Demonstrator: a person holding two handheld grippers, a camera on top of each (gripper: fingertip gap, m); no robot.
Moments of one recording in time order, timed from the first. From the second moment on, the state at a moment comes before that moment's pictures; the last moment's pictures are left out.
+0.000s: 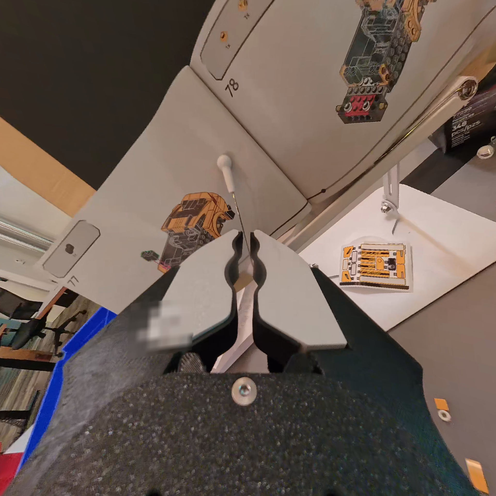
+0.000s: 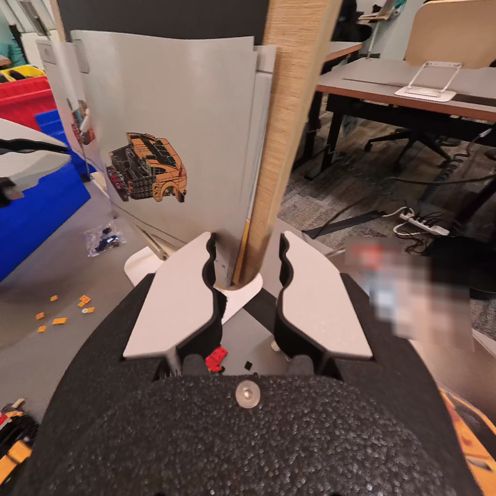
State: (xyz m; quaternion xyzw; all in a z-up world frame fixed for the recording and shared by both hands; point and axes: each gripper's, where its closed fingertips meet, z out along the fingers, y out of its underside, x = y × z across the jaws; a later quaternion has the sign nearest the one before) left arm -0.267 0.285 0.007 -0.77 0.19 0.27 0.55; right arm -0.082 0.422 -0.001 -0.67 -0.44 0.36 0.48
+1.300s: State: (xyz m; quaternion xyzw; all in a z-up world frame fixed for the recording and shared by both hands) left arm -0.075 0.114 -0.198 -0.86 0.35 -0.07 0.37; right arm -0.001 0.158 -0.193 -0.71 -0.58 0.23 0.33
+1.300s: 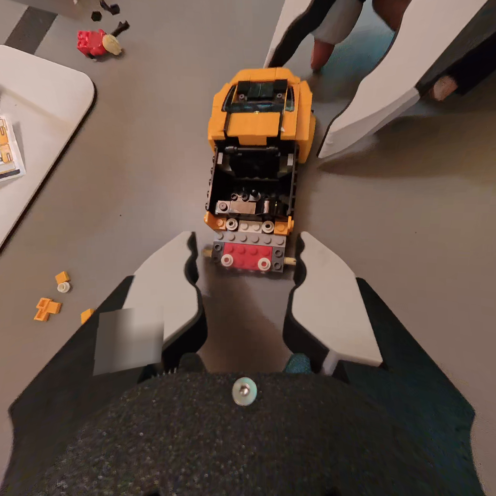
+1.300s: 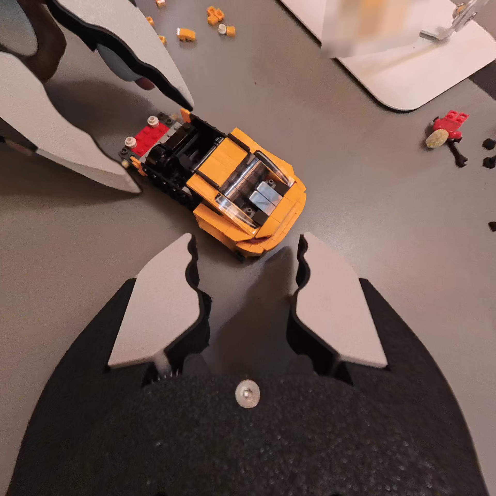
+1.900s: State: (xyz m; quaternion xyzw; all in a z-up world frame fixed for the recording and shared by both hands) left arm -0.088 0.113 -0.198 -0.83 0.37 -0.09 0.40; right arm 0.004 0.147 -0.196 -0.70 -0.60 0.16 0.36
